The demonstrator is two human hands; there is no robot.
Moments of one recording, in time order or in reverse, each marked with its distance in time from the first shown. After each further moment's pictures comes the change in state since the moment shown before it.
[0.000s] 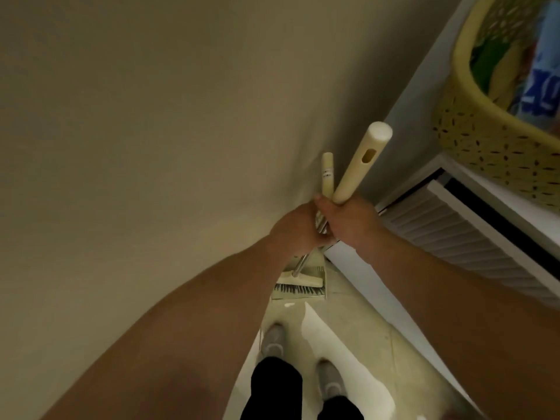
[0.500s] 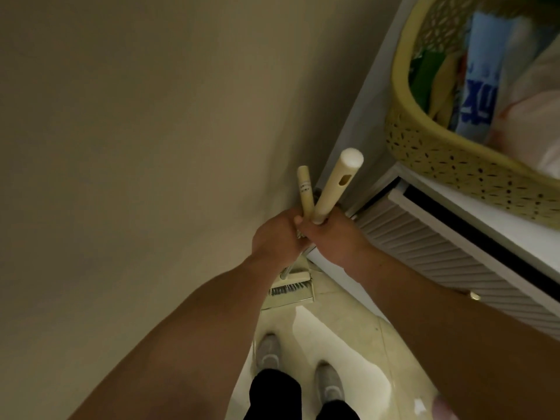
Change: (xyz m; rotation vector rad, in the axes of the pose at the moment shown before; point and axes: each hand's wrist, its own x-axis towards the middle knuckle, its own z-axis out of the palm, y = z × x) left_hand 0.019 0.005 0.010 0.176 0.149 0.042; right_hand -0.001 0.023 -0.012 0.131 -0.037 0.000
